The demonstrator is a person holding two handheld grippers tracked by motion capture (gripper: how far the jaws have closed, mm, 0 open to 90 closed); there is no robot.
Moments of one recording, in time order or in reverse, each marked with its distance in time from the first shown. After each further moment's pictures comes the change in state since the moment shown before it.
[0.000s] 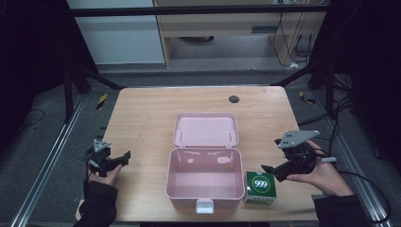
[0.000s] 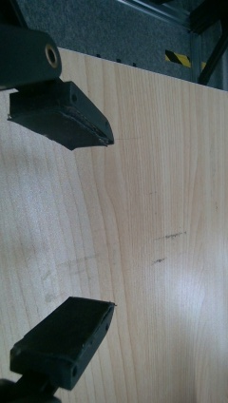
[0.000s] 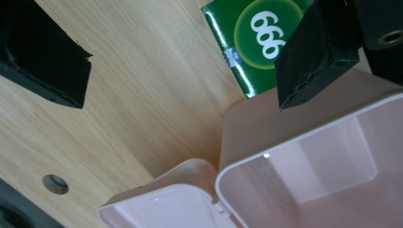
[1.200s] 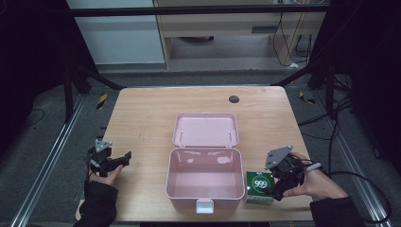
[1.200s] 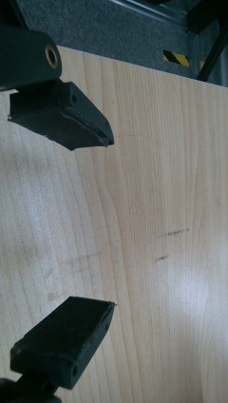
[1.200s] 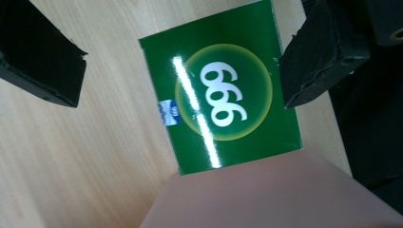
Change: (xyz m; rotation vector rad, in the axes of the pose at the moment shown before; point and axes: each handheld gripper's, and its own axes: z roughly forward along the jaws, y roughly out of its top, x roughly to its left) left arm -0.002 0.000 0.001 0.007 -0.001 0.020; right arm 0.023 -0.020 0.036 0.238 0.142 -0.182
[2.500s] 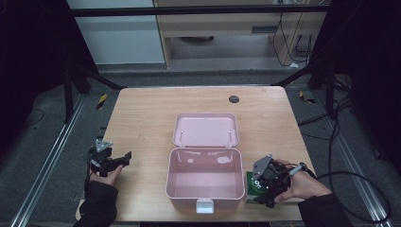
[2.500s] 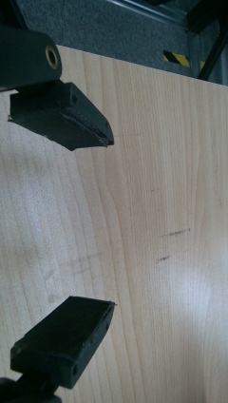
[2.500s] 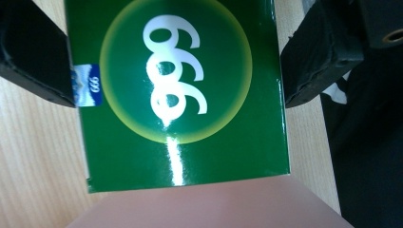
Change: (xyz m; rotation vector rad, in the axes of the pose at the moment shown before) left arm 0.000 0.000 0.001 0.005 0.002 0.006; right arm 0.011 0.004 0.044 0.123 0.114 -0.119
